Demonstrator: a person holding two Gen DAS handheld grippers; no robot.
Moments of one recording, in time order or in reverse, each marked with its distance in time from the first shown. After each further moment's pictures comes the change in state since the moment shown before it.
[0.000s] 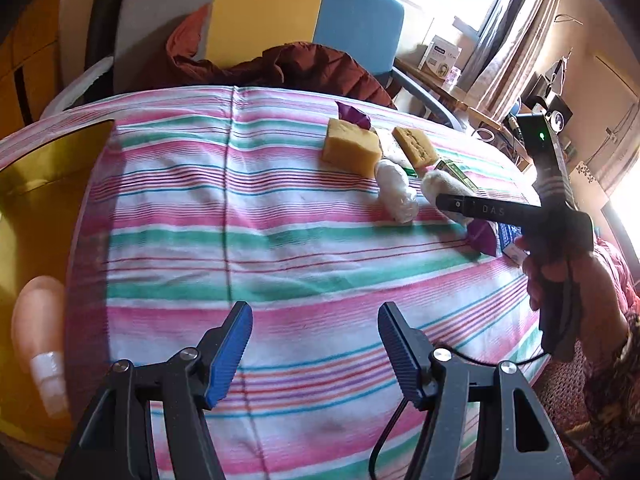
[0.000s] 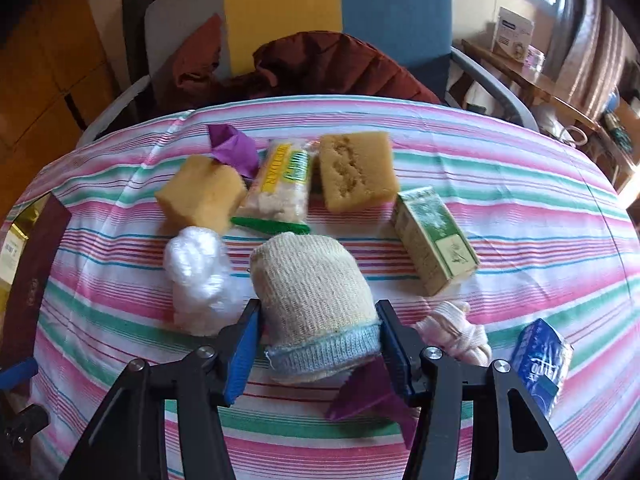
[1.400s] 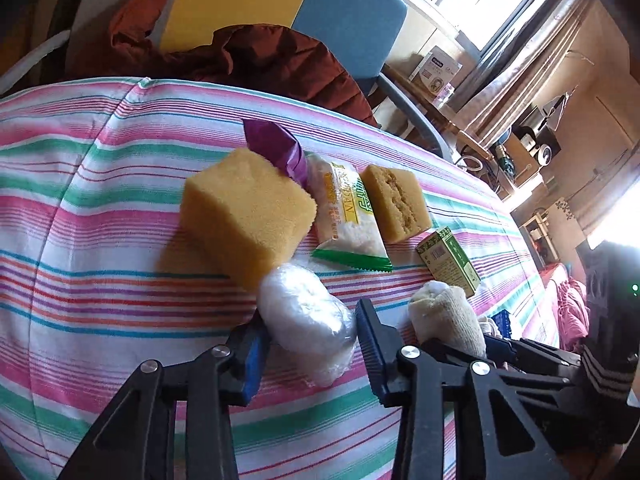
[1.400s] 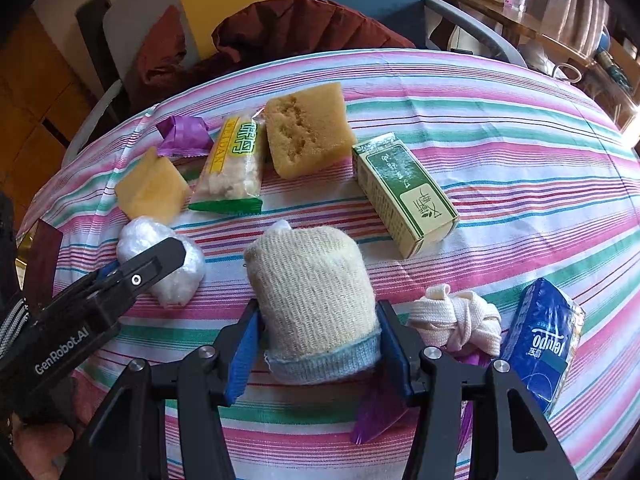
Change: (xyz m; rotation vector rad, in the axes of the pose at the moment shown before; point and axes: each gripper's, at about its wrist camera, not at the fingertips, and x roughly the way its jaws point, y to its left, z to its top) left arm 0.124 -0.046 0.092 -0.110 -0.011 -0.160; right arm 0.011 -0.024 0.004 0.093 0.110 0.070
